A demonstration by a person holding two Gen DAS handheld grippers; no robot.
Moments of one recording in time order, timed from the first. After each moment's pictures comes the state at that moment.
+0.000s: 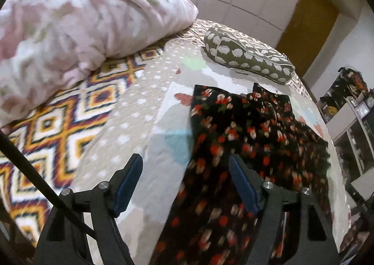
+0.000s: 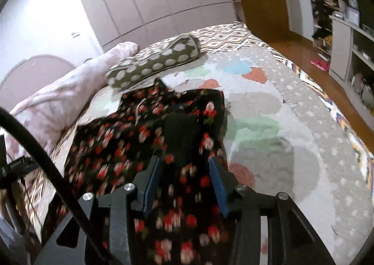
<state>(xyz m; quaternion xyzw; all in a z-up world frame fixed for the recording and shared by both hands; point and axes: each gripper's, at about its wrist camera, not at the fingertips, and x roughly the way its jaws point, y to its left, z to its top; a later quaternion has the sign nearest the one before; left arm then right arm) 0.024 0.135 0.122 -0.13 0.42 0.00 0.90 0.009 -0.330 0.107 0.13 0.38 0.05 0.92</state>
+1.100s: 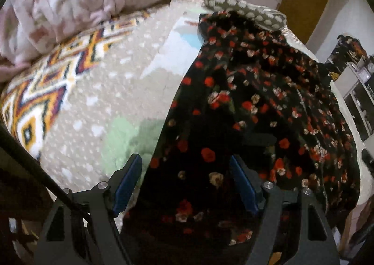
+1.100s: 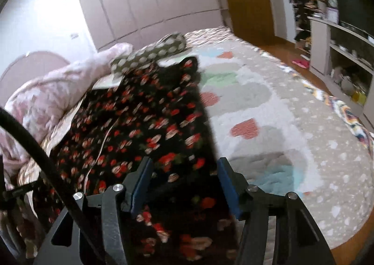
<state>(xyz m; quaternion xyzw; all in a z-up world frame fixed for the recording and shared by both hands) -0.135 0.126 0.030 -0.09 0.48 0.00 0.87 -0.165 -0.317 0.072 0.13 0.36 0.01 0.92</state>
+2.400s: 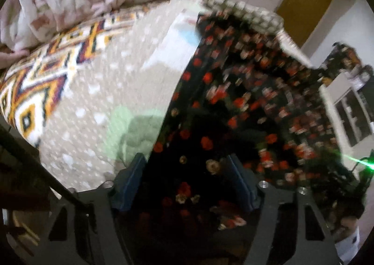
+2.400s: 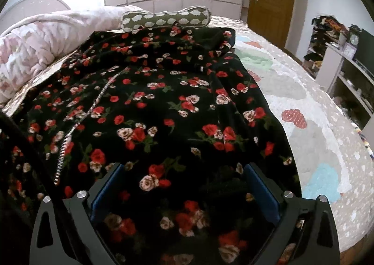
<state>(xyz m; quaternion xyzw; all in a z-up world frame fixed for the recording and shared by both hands) -0.156 0.139 0.057 -0.13 0.47 -0.02 0.87 -0.133 -0.233 0.021 0.00 0.41 0.00 0.91</state>
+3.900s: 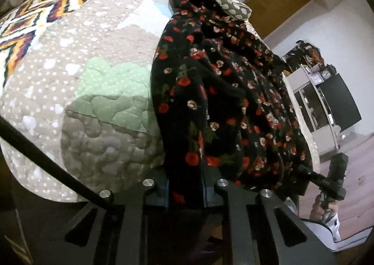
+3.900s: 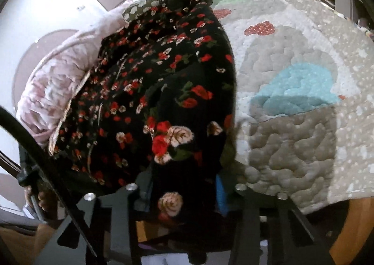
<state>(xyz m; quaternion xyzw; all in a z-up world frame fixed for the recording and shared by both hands) -0.165 0.150 0.013 -0.21 0.50 -0.17 0.82 -0.199 -0.325 0.009 0.21 0.50 0.12 0.83</state>
